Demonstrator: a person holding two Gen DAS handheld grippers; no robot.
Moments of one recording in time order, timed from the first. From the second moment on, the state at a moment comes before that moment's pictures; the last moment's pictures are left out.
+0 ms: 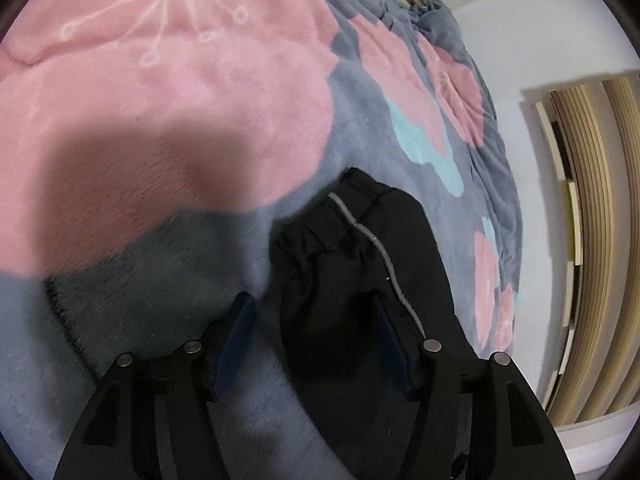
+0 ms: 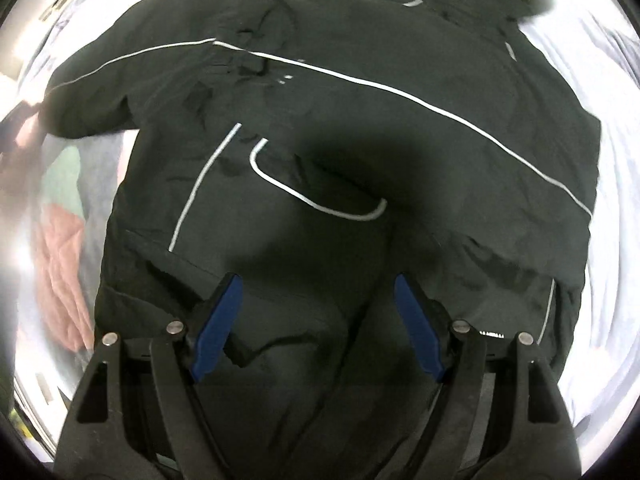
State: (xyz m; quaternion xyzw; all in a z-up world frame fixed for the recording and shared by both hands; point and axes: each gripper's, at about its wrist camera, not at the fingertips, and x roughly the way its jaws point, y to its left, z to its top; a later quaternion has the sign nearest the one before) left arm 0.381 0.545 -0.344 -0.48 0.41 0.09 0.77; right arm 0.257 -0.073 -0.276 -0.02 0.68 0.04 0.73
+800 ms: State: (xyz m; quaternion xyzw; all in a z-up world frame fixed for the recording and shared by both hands) left arm 0.350 0.230 -0.115 -0.19 0.36 -0.22 0.88; right arm 0.216 -0.119 -0.248 0.08 0.63 0.03 0.77
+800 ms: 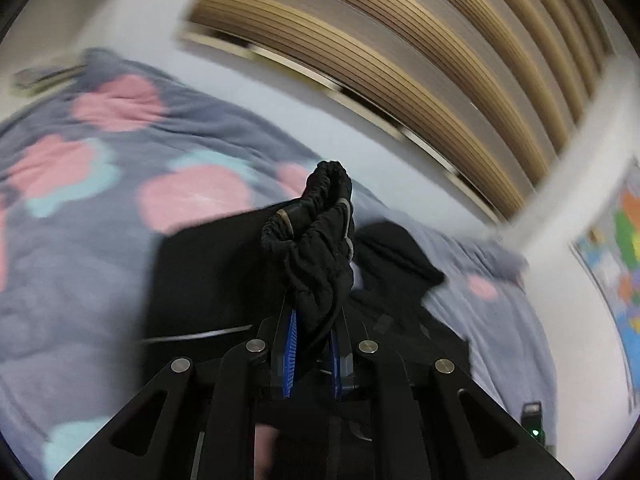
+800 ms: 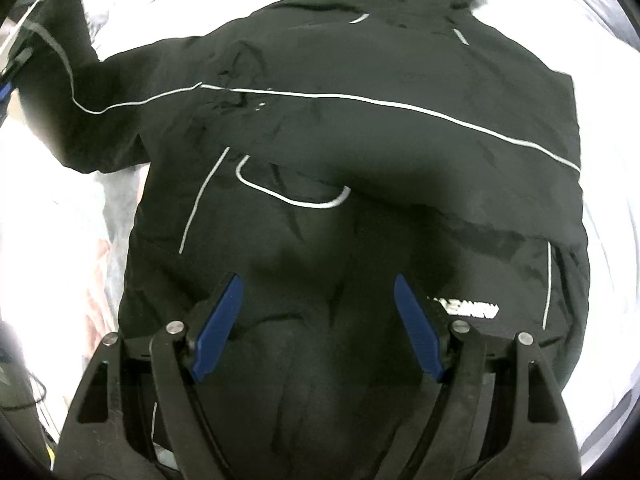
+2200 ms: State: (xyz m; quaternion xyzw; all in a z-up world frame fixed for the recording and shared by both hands) left arm 0.277 0.125 -0.209 -0.15 0.56 -0.23 0.78; right arm 0.341 -0.190 -0.294 0.26 0.59 0.07 0.76
